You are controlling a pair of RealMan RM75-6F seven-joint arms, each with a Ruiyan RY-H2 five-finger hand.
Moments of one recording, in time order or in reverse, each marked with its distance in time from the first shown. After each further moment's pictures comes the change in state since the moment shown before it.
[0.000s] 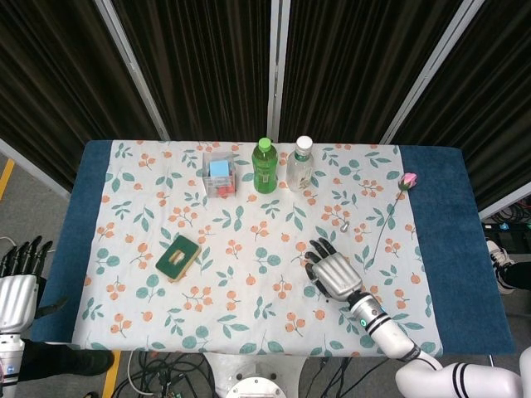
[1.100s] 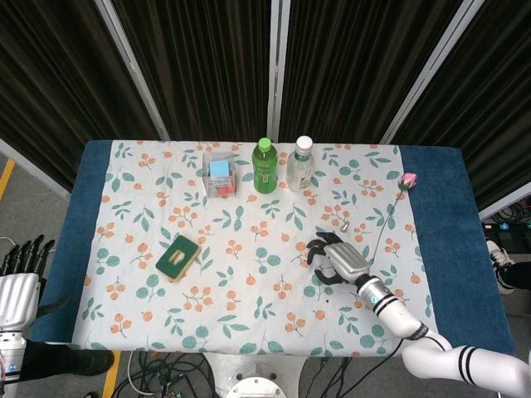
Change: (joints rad) left arm -0.008 0.003 -0.004 -0.007 -0.008 -0.016 0.010; right arm 0.034 0.038 0.066 0.117 -0.016 -0.158 0.557
